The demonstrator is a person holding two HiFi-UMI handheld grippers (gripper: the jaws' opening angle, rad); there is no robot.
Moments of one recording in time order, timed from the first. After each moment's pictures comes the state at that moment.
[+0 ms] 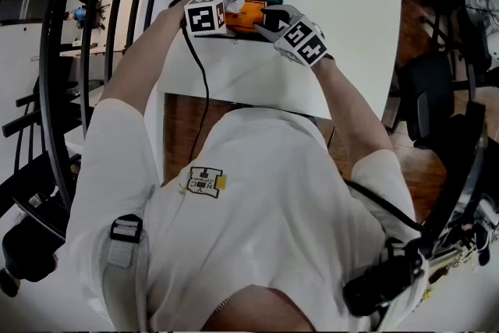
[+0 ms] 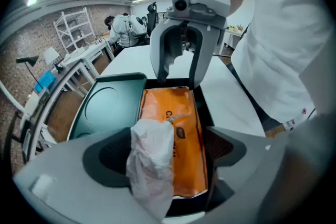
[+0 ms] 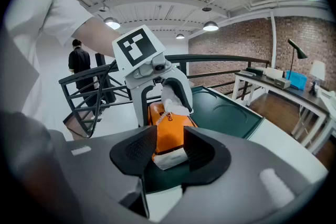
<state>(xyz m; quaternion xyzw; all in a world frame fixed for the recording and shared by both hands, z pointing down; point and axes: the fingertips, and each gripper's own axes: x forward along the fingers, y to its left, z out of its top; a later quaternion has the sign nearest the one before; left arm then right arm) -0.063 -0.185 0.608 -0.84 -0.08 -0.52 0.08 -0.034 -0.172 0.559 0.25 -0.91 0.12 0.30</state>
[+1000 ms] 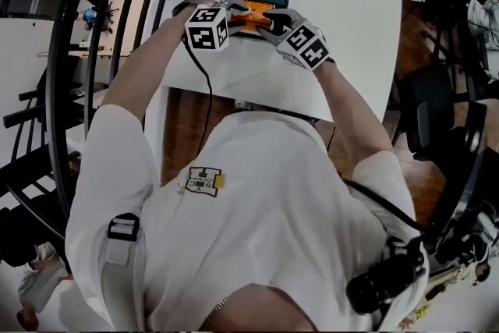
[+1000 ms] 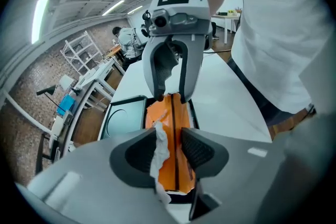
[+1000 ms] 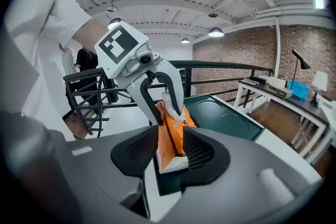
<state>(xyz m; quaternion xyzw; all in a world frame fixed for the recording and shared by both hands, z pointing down) -0.060 -0.172 0.551 -0.84 -0.02 -0.49 0.21 -0.042 -0.161 0.529 0.24 -0.92 0.09 0.28</state>
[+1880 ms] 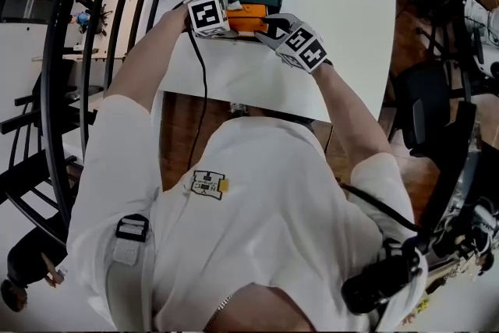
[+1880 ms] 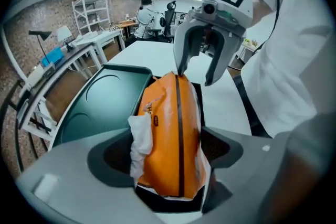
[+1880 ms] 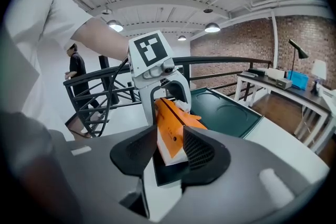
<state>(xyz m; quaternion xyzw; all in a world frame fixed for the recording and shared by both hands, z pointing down) -0.069 -0.193 0.602 -0.84 -0.03 -0.53 0.00 -0.028 -0.160 0.549 0.23 -0.92 0.12 0.30</state>
